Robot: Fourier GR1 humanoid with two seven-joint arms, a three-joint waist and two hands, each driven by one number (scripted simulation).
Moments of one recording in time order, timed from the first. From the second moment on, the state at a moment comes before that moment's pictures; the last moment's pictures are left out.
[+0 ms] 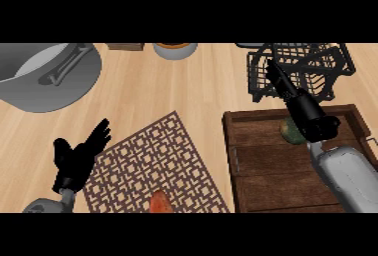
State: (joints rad) left arm -0.06 0.39 -0.28 -1.33 0.35 0.13 0.08; right arm -0.42 -0.45 0.34 -1.37 -0.23 -0.09 -0.14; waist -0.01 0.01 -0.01
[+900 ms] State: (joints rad) left arm -0.23 0.32 -0.28 -1.47 0.19 0.32 -0.05; right arm -0.44 -0.58 0.08 -1.07 -1.01 0.91 -0.11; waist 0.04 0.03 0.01
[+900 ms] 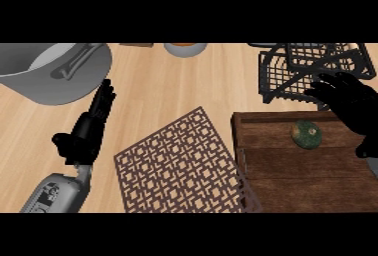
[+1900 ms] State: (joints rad) left arm -0.22 0.27 -0.31 -1.47 0.14 0.39 -0.03; right arm -0.61 -0.97 -0.22 -1.50 -0.48 1.11 -0.03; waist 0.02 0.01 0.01
